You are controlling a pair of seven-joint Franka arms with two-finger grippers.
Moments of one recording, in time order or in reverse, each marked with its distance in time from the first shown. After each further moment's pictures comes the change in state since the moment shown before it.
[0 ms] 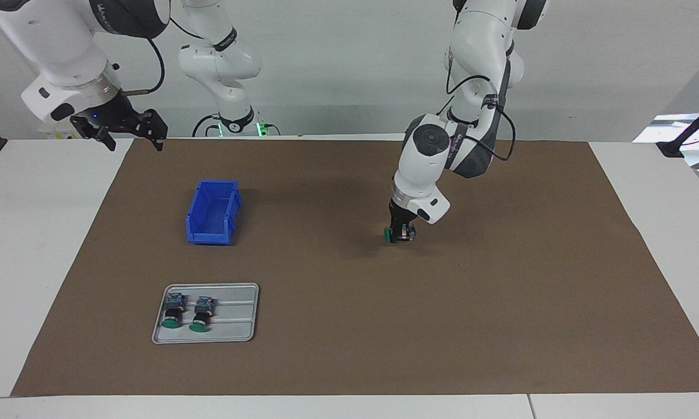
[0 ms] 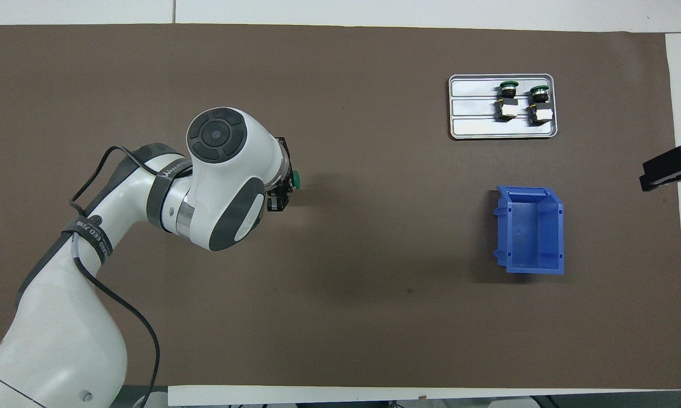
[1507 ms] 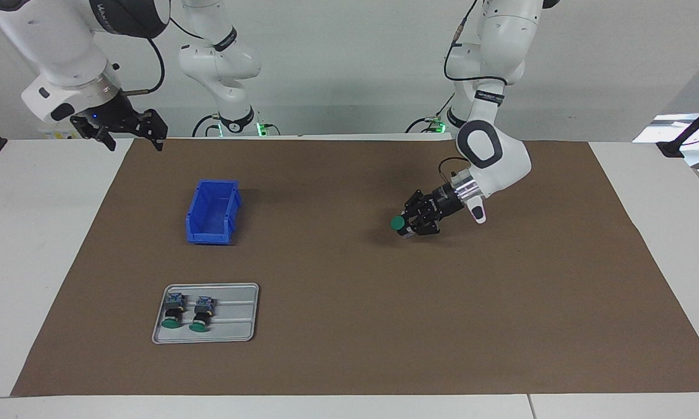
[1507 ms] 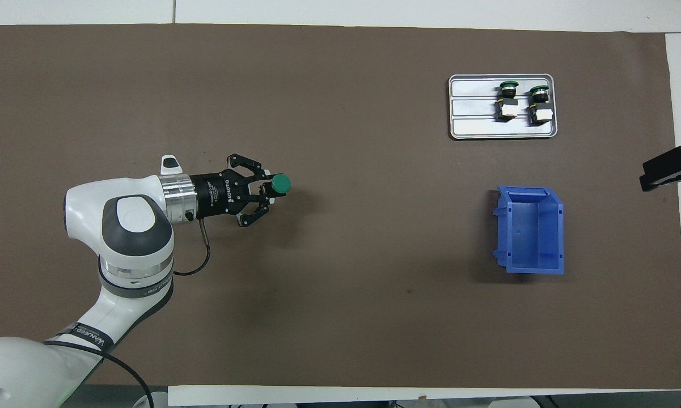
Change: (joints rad) left arm 0.186 -0.155 0.003 -0.388 -1.382 0.147 1.191; right arm 0.000 0.000 0.000 0.000 0.000 0.000 0.000
